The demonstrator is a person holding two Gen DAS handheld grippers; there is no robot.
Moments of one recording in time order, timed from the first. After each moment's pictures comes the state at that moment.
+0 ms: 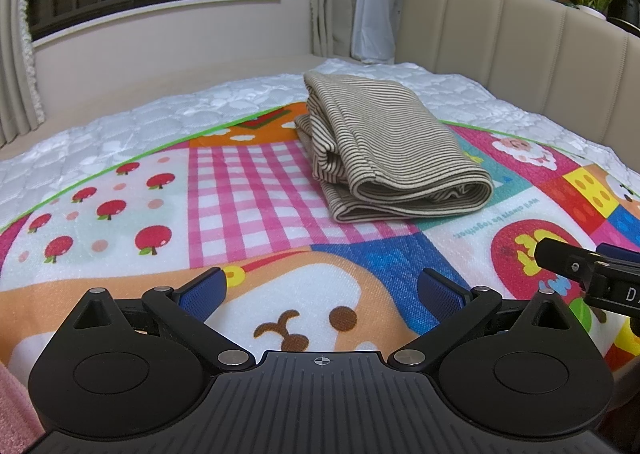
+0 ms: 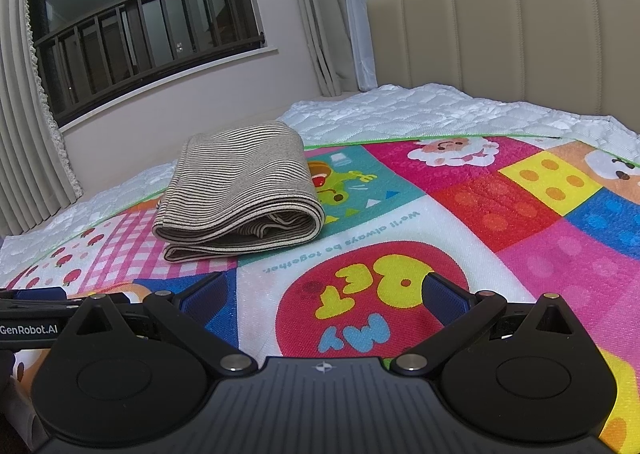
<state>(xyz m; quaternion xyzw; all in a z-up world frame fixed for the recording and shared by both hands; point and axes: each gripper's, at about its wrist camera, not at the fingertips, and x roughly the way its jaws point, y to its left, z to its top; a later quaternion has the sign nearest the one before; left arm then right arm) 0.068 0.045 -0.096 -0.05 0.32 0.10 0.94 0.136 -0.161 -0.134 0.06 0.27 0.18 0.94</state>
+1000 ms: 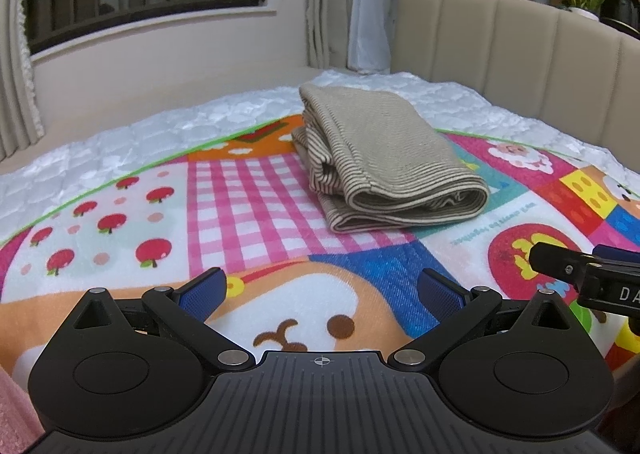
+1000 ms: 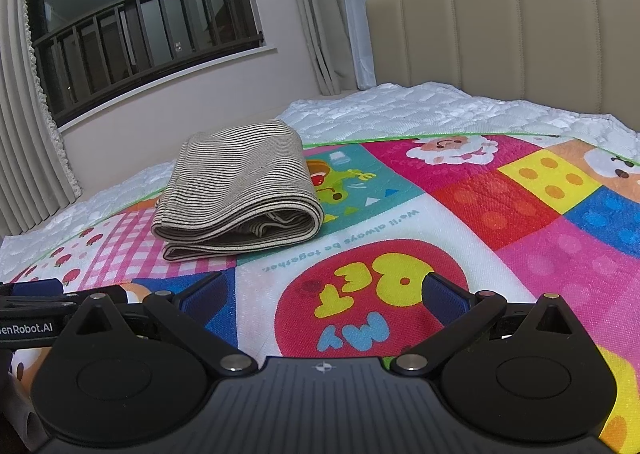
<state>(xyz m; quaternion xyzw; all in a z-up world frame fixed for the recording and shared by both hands) 0.065 0.041 -0.093 -0.04 0.30 0.10 0.95 0.136 -0.162 -0.134 0.06 0.27 0.18 0.94</state>
